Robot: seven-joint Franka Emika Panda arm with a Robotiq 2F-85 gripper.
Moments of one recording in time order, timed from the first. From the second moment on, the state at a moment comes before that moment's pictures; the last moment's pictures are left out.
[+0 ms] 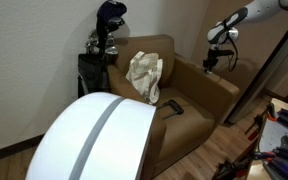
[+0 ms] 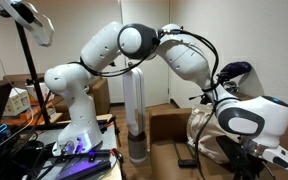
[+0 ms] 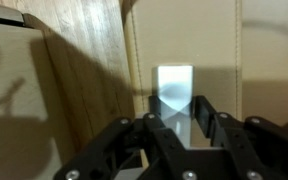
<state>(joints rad) -0.53 0.95 -0.12 -1.48 0.09 2.31 -0.29</state>
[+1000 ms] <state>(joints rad) -0.48 0.76 -0.10 -1.54 0.07 2.35 -0.34</state>
